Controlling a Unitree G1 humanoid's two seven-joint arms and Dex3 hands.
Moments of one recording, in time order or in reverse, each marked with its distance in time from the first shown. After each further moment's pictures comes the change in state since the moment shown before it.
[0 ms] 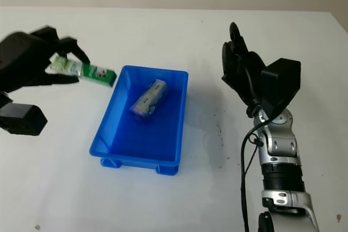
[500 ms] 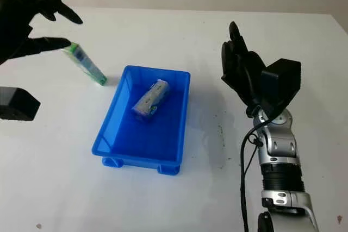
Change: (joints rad) left arm 0.021 -0.016 0.114 -0.246 -0.021 0.095 -0.035; right arm 0.000 0.000 0.000 0.002 0.005 -0.012 0.008
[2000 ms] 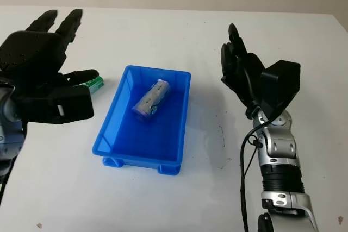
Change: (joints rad) left arm 0.133 -0.295 -0.094 -0.479 0.524 0.908 -0.696; right arm 0.006 0.001 0.005 0.001 0.003 0.000 0.001
